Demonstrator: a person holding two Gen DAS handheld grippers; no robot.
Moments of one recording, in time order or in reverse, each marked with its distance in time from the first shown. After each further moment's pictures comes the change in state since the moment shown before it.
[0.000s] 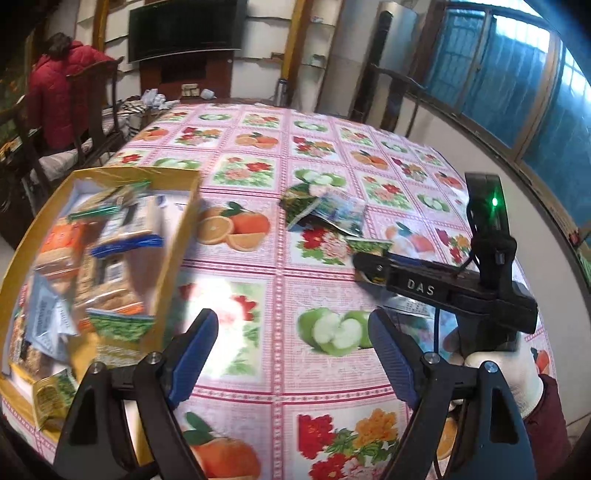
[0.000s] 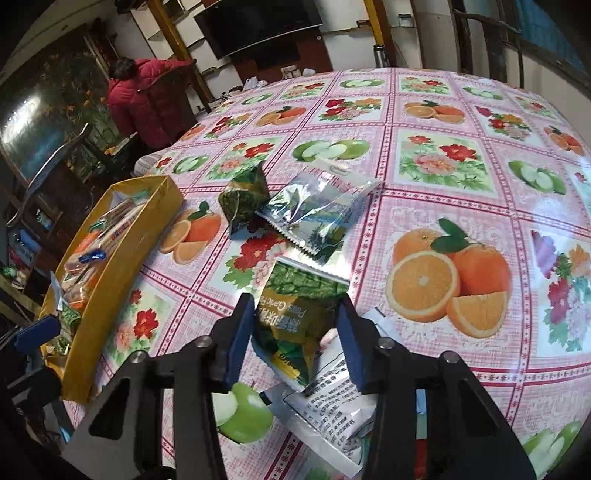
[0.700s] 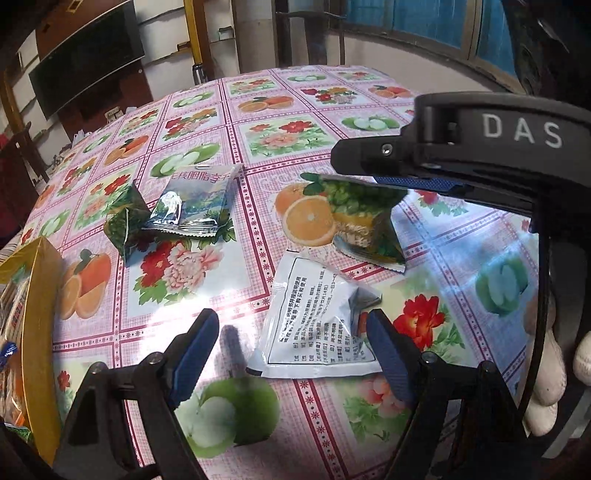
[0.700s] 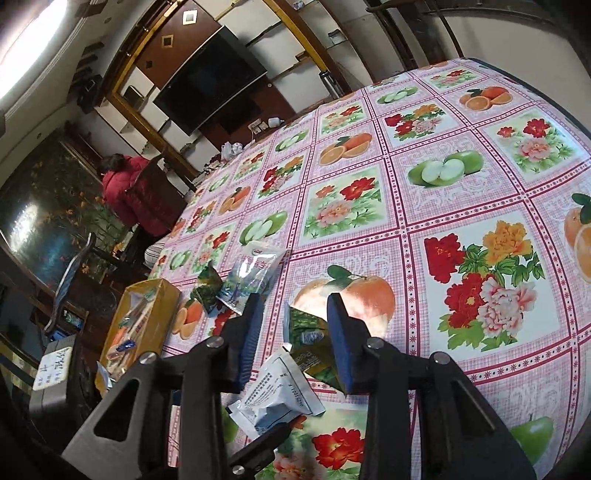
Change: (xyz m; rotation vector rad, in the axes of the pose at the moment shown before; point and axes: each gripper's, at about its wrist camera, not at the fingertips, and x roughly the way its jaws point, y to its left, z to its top) left arm 0.106 -0.117 0.006 0.352 0.135 -0.001; right arm -0.067 -0.087 0.008 0.287 -0.178 0.042
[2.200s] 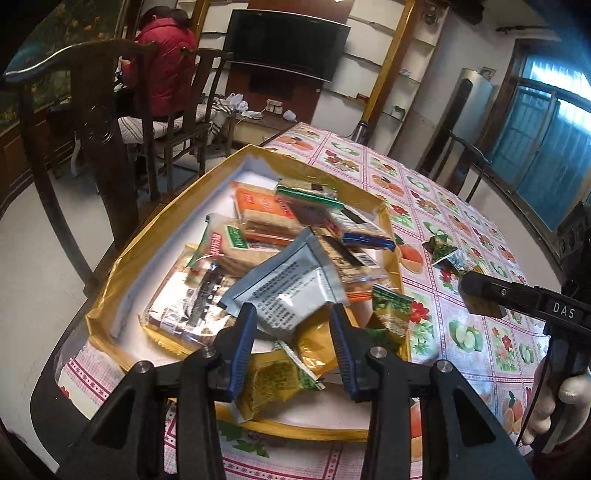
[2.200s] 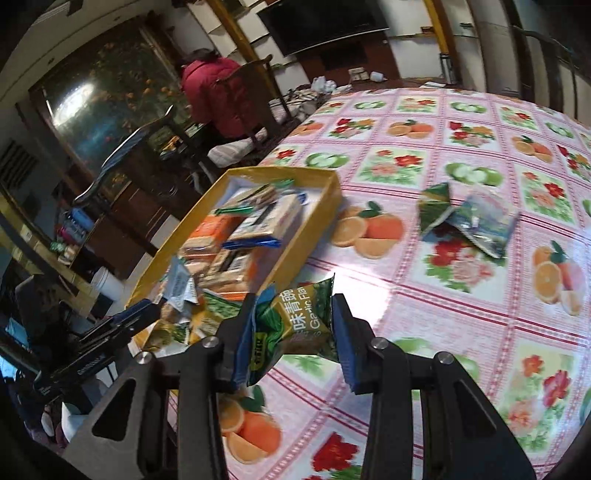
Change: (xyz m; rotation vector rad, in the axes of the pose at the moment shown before) left arm -0.160 0.255 -0.181 -0.655 -0.272 0.133; right arm 0.046 0.222 -0.087 -0.375 0.232 0.165
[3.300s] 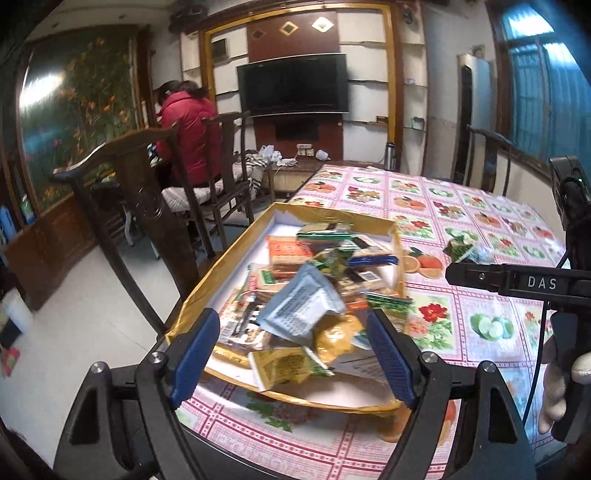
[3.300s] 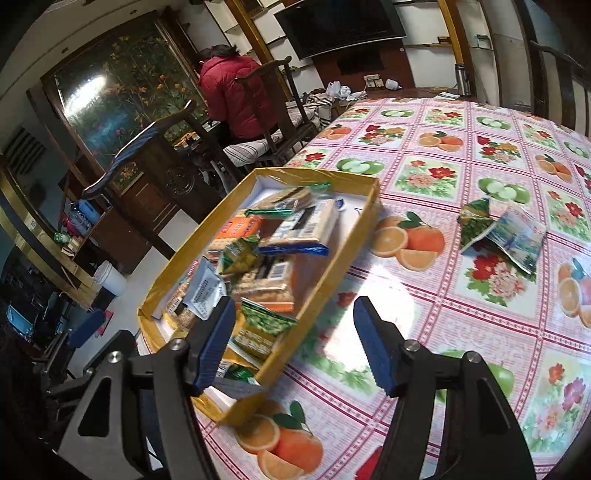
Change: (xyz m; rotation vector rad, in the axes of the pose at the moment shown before) left arm -0.058 -0.060 -0.020 0.220 -0.175 0.280; right arm 0.005 0.022 -0.002 -0.031 -0.033 -0.011
